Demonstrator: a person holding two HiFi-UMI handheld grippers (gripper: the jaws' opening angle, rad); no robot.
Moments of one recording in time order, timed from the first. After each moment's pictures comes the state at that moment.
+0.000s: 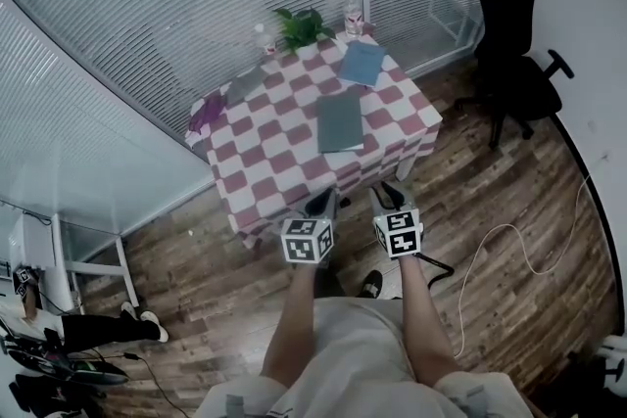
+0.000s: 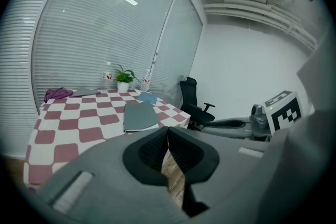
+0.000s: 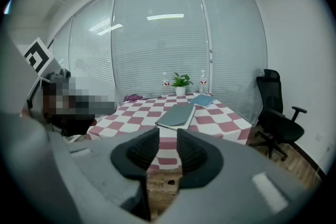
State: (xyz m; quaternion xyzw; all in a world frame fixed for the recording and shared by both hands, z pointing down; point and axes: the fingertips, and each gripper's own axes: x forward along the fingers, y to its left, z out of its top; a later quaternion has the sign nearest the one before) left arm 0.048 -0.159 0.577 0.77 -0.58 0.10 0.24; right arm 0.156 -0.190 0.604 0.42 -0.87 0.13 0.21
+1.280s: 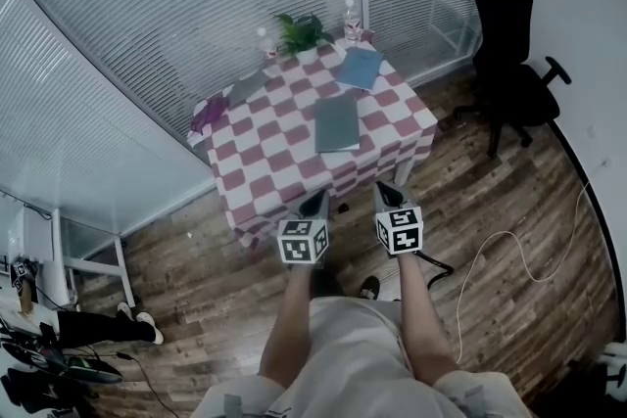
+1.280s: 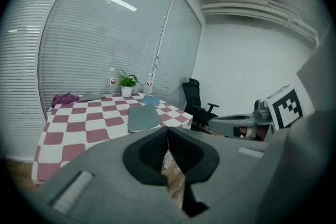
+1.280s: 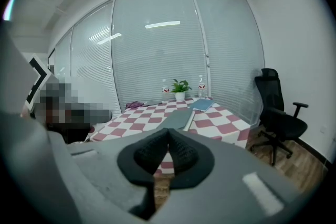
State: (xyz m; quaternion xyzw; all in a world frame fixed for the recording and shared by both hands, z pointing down) left arm 0.051 -0.137 0.573 0.76 -0.60 0.11 0.21; right arm 0.173 -0.180 0.592 0.42 -0.88 0.14 0.17
